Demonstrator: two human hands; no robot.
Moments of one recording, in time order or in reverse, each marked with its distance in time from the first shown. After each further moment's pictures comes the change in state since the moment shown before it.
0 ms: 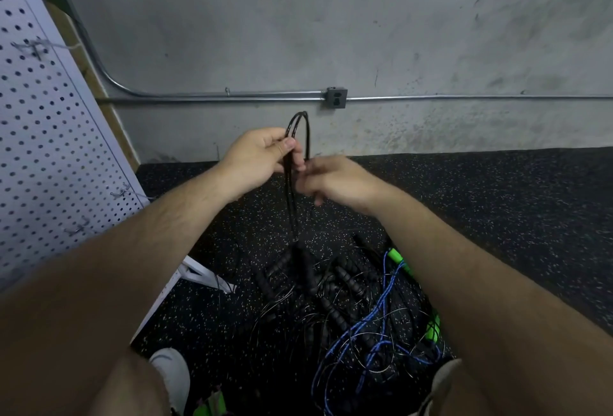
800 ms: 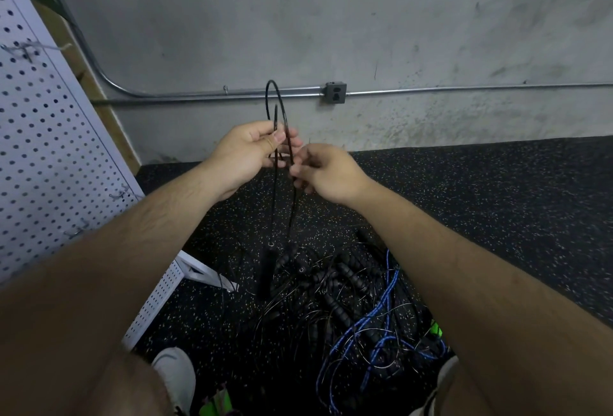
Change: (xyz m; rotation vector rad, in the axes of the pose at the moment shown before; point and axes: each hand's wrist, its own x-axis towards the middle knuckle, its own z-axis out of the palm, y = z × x) left_hand 0.003 -0.004 -0.007 -0.191 0.003 0.013; right_hand 0.013 0.003 0.013 0.049 0.177 -0.130
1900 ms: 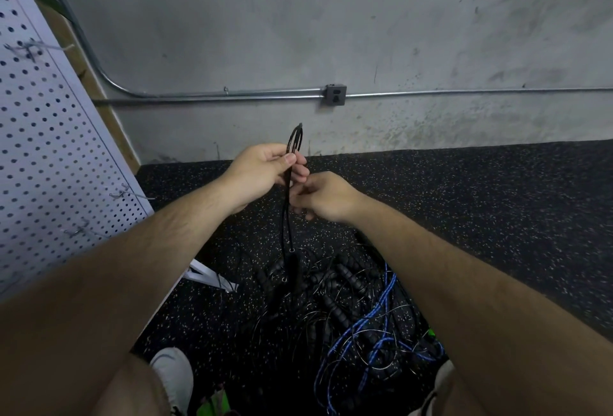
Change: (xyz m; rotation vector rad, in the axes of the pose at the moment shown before) left_hand -0.007 -0.017 0.016 0.154 -0.037 -0.091; right_hand -0.006 0.023 0.014 -0.025 -0.180 0.134
